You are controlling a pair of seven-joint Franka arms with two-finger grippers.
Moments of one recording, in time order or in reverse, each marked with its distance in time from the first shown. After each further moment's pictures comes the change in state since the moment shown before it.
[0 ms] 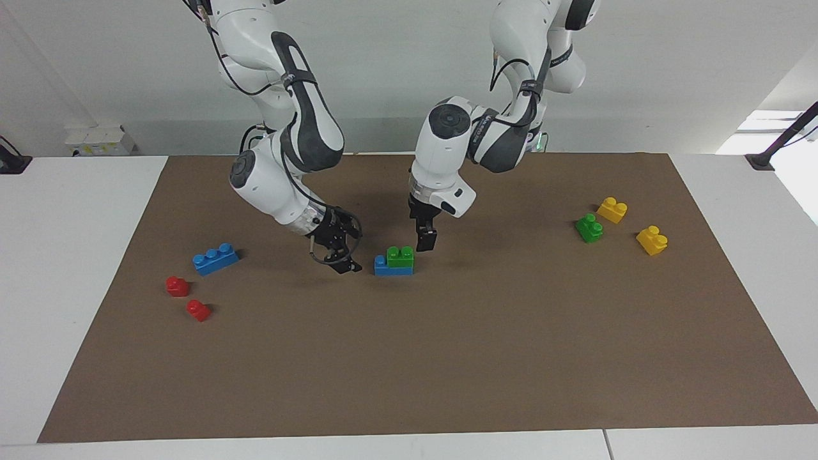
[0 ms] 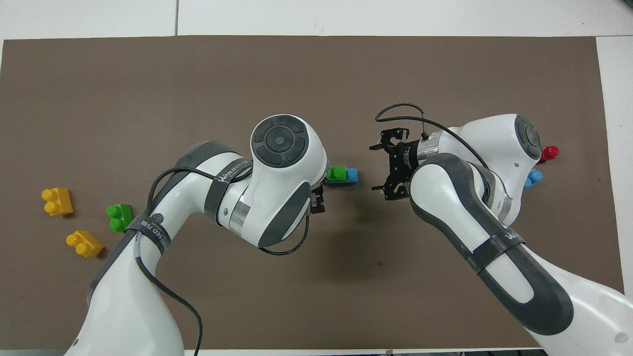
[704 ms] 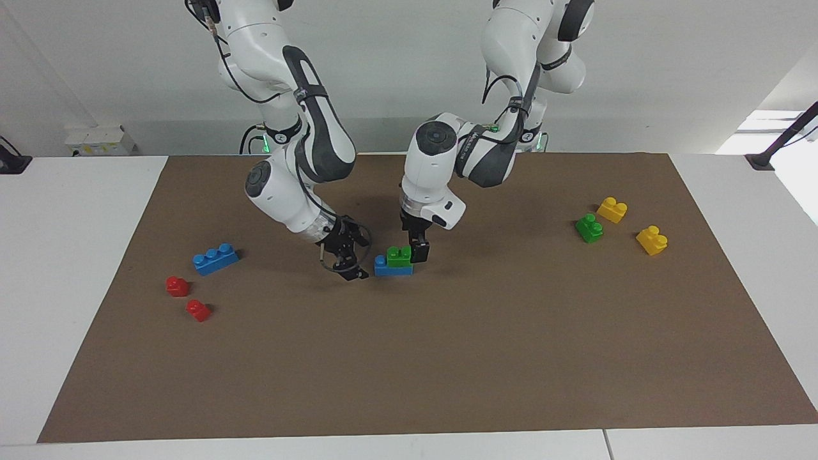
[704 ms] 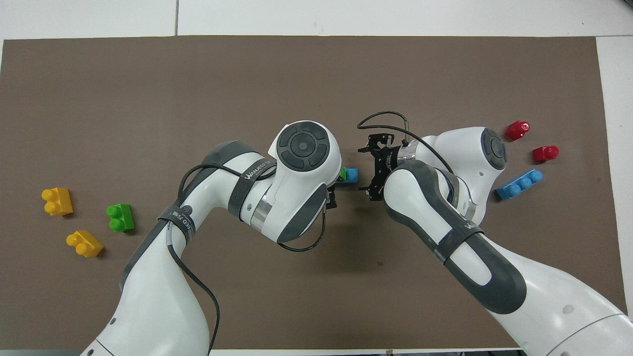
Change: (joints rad) left arm -0.030 0.069 0.001 0.027 0.032 0.070 -0.077; right arm 0.061 0.094 0.000 -0.005 0.063 0.139 -0.018
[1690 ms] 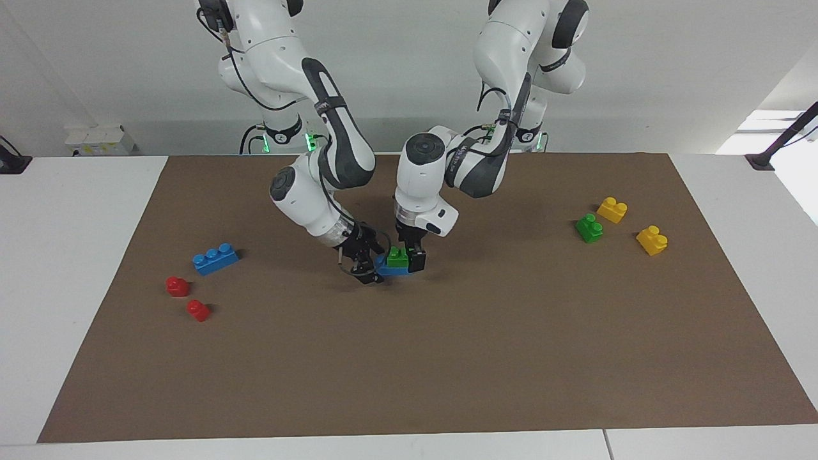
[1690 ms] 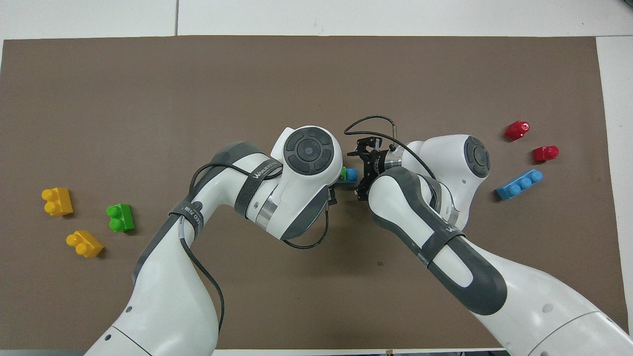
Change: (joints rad) left arm -0.003 0.036 0.005 -0.009 0.043 0.053 -0.066; right arm 0.040 0.016 0.000 0.001 0.034 0.052 -0.008
